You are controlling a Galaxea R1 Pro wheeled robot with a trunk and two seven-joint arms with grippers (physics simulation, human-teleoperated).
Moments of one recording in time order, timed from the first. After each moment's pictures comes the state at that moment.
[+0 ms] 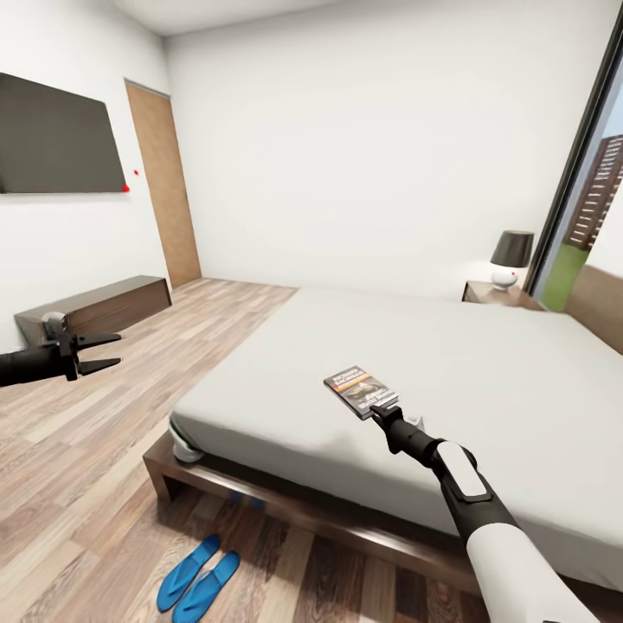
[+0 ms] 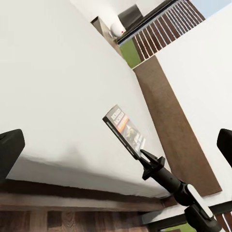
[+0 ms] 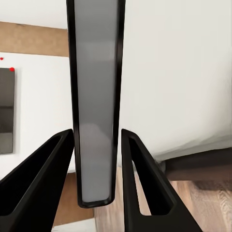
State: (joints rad) left arm -1.18 0.60 0.40 -0.40 -0.24 0.96 -1.54; right arm -0.67 0.02 -0.16 -0.75 -1.17 0.56 0.04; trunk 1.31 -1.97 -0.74
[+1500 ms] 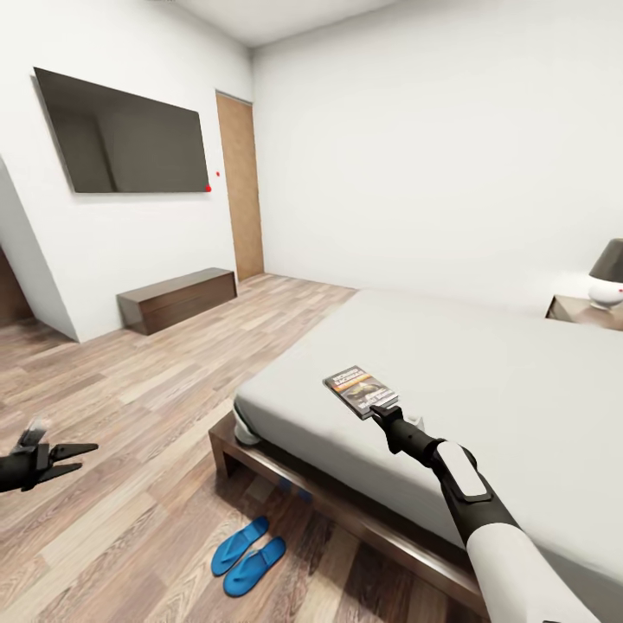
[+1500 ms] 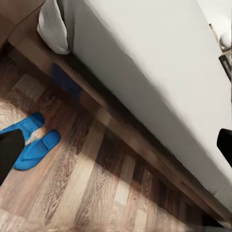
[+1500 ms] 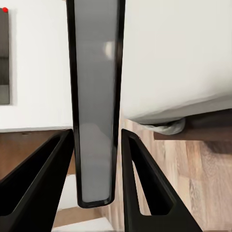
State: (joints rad) left arm -0.99 0.73 0.39 -0.01 -0.25 0.53 -1.34; right arm -0.67 0.02 -0.16 -0.75 -1.17 0.56 0.04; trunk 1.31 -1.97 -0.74
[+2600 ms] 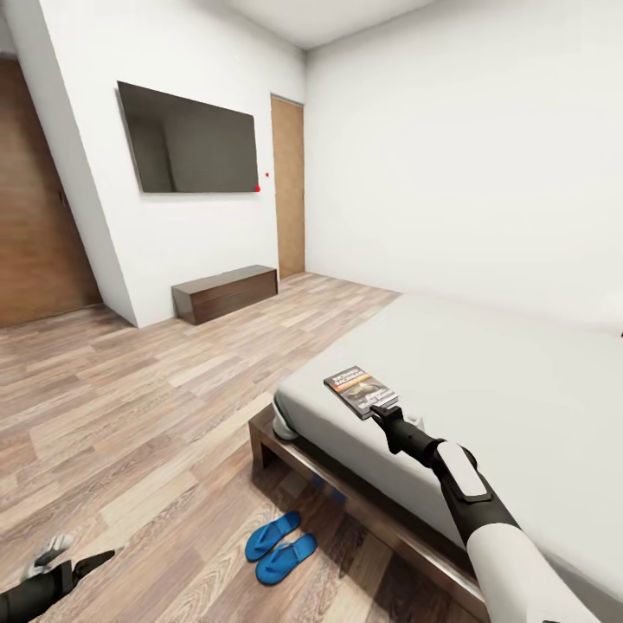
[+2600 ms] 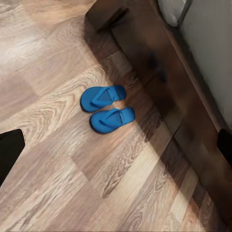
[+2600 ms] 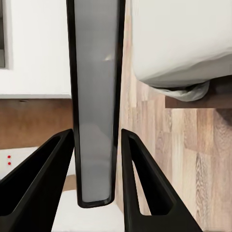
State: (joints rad) left arm -0.55 0.56 0.41 -0.01 0.11 0.16 -1.02; right arm -0.67 0.02 -0.16 -0.75 -1.17 0.56 0.04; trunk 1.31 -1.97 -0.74
